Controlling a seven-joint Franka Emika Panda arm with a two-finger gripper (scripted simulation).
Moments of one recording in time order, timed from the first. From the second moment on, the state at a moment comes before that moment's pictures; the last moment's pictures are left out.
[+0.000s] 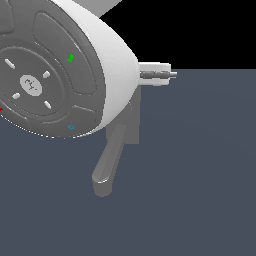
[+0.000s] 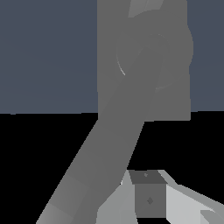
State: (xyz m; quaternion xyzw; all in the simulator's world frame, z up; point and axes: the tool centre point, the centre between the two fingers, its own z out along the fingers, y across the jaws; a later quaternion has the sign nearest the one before) arm -0.052 0.008 0.282 0.05 0.72 -0.04 0.69
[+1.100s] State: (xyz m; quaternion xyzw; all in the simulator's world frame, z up) arm -0.056 -0.060 0.270 0.09 0.69 -0.05 0.71
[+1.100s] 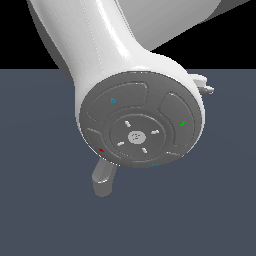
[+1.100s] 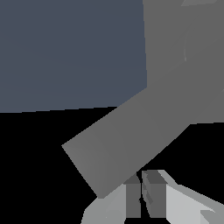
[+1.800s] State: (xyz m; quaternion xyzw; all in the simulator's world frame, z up) arm -0.058 -0.089 0.247 0.10 0.69 -0.05 0.72
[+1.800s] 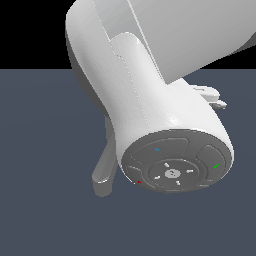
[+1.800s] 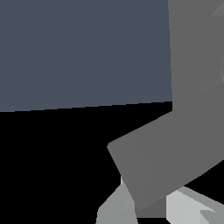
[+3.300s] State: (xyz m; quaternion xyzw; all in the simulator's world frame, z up) arm -0.062 -0.116 0.191 0.07 0.69 -0.05 0.72
